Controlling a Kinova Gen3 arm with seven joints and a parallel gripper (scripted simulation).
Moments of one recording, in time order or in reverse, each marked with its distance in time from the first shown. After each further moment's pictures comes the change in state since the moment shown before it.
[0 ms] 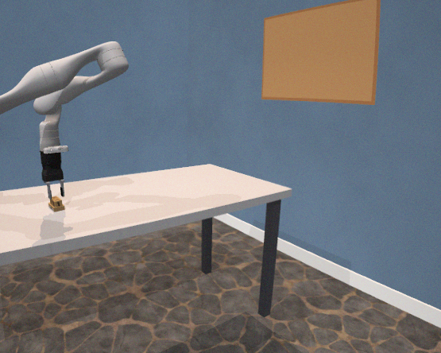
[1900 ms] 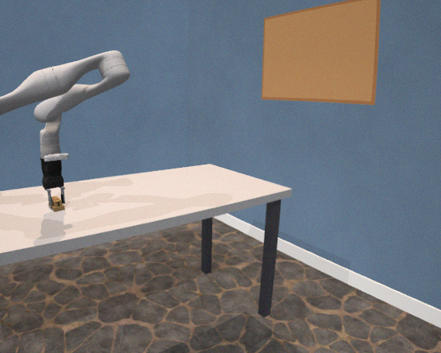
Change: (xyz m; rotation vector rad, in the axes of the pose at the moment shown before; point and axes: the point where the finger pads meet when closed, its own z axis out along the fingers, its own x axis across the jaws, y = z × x) arm 0.000 0.001 0.028 -0.001 0.001 -0.001
